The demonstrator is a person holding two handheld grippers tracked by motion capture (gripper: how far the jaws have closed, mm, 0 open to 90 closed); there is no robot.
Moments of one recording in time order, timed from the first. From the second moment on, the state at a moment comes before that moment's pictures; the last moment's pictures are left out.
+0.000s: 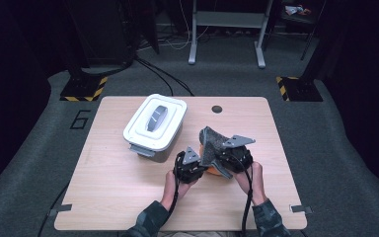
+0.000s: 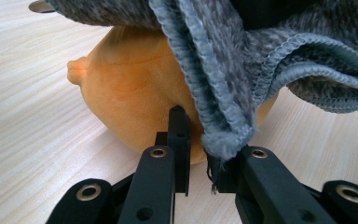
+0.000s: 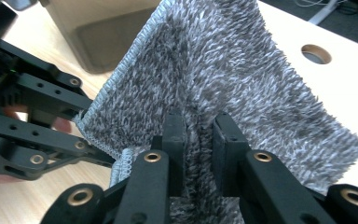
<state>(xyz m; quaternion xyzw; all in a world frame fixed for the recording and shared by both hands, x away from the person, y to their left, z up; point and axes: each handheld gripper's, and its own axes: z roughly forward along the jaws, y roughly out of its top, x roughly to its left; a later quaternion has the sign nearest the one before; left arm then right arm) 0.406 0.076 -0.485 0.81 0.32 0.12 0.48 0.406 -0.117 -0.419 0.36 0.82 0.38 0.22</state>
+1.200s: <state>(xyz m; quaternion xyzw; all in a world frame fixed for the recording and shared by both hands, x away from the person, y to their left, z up) 0.404 0.071 -0.482 0.80 0.32 0.13 0.48 0.421 -0.202 -0.472 0.51 0.77 0.33 0.21</state>
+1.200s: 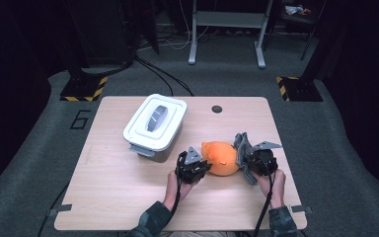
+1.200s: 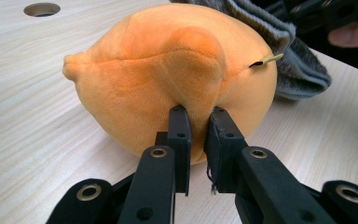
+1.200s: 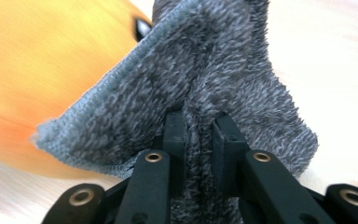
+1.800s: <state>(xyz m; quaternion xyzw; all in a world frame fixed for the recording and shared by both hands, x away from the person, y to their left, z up) 0.407 0.075 -0.484 0.80 0.33 0.12 0.49 0.403 -0.206 -0.438 0.48 0.76 0.35 0.25</state>
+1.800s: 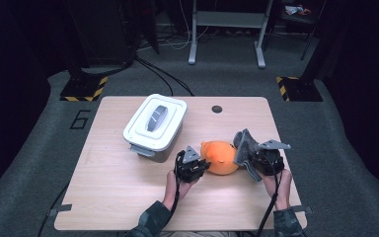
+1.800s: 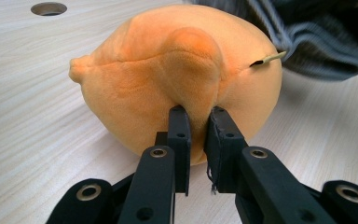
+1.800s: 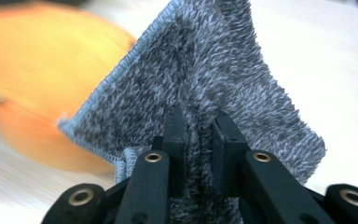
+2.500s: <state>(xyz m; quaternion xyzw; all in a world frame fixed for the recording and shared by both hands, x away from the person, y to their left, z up) 0.405 0.069 -0.486 0.81 0.31 0.18 0.46 0.421 -0.163 -0.431 0.43 0.79 0.36 0.22</state>
